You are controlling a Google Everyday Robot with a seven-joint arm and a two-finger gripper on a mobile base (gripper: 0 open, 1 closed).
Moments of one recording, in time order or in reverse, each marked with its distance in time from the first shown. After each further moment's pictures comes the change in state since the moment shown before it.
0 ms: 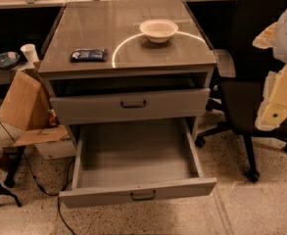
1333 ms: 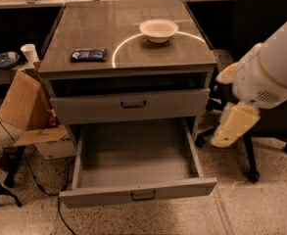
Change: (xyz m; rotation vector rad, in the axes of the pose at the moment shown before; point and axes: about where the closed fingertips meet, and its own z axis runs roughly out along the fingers) arm -0.030 0.024 0.074 -0.002 -0.129 -0.006
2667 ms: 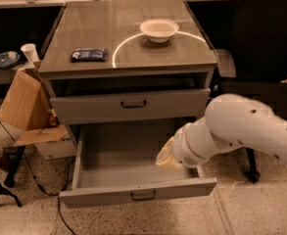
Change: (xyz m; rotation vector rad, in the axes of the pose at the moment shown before) arm -0.036 0.077 0.209 -0.166 -0.203 0.083
